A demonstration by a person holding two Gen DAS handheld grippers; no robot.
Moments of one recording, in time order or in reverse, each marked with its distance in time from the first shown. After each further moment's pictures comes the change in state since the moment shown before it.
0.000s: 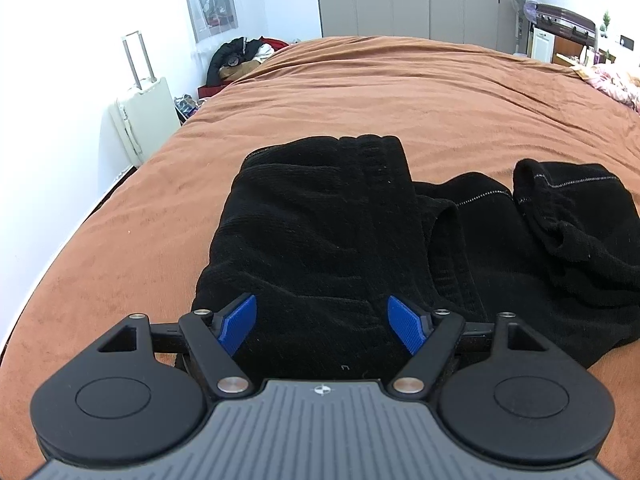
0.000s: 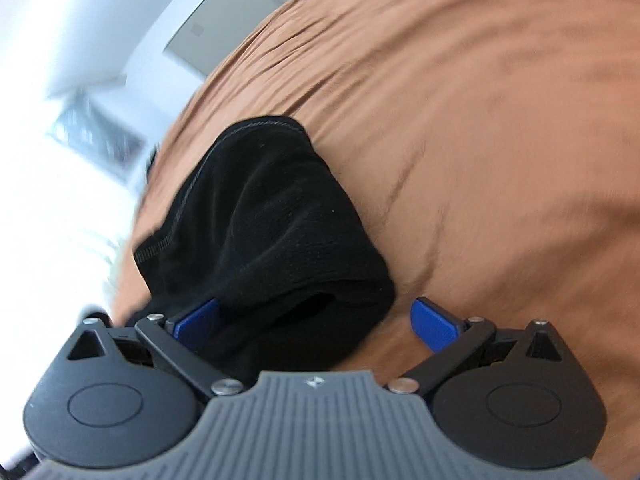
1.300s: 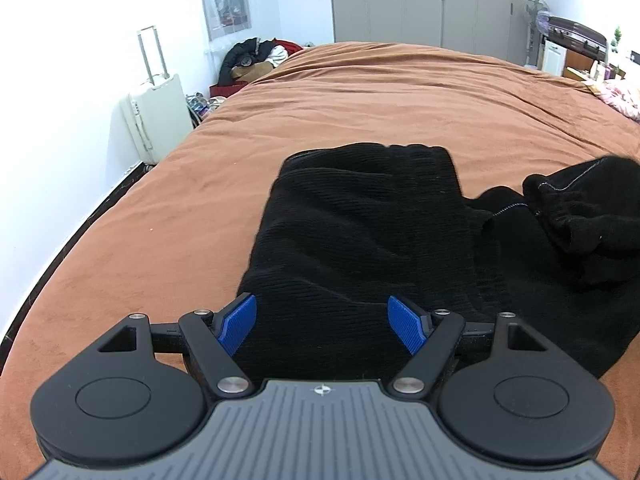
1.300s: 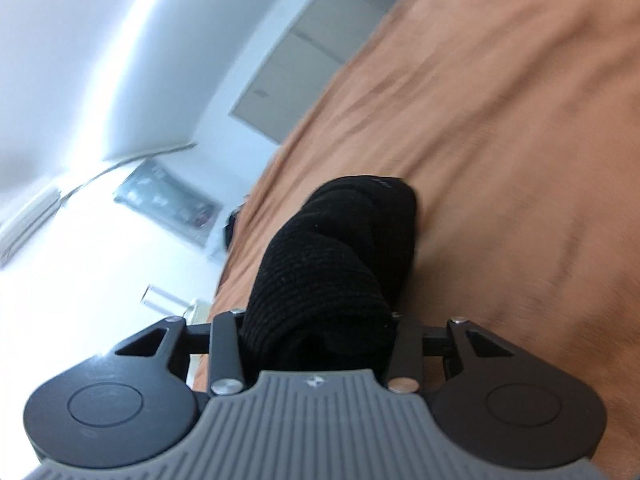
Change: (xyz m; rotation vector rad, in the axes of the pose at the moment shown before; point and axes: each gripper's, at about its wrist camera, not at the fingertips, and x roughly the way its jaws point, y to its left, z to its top) left arm -0.004 0.039 -0.002 -0.041 -0.012 0.010; right arm 0.037 0.073 0.037 -0.044 -0.175 0.252
